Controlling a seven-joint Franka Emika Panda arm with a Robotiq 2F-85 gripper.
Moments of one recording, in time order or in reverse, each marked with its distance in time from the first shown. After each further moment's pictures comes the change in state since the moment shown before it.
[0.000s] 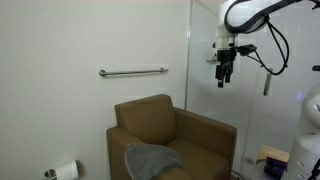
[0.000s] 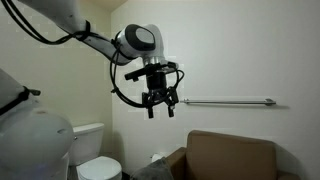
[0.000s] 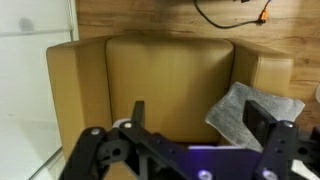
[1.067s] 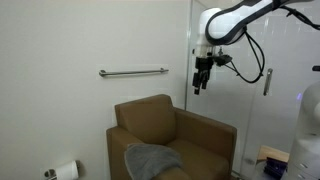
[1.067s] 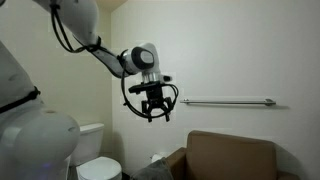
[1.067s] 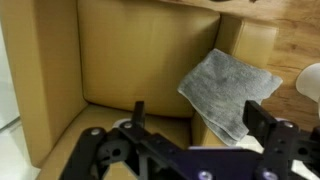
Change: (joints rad) arm 0.130 0.198 0.059 0.020 0.074 0.259 0.045
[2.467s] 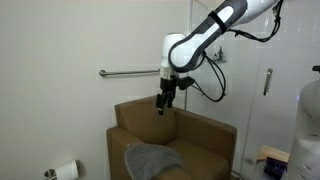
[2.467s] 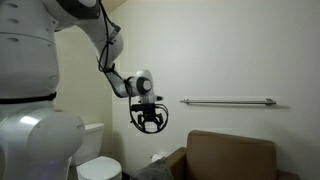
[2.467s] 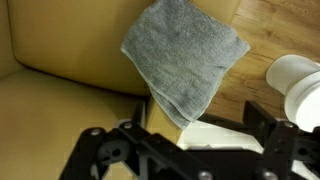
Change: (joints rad) arm 0.123 0.457 0.132 0.167 0.098 0.326 0.069
